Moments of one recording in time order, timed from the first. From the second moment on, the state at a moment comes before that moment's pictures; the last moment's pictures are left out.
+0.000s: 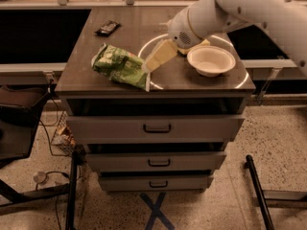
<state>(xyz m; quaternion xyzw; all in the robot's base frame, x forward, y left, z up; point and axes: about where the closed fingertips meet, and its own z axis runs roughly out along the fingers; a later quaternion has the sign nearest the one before) 0.663 -0.021 0.922 -0.53 0.73 0.15 0.40</state>
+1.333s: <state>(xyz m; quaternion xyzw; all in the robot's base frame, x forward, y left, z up) 0.654 0.048 0.883 -0.54 0.71 0.25 0.38</state>
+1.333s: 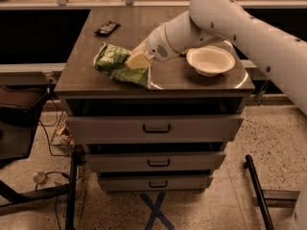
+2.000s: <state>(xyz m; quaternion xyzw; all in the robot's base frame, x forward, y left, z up) 0.653 0.053 0.881 -0.54 0.71 0.25 0.38</state>
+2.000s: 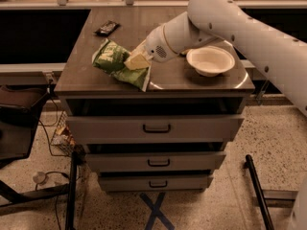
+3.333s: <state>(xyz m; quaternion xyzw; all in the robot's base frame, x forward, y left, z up) 0.743 0.018 0.962 -0.50 0.76 0.12 0.40</state>
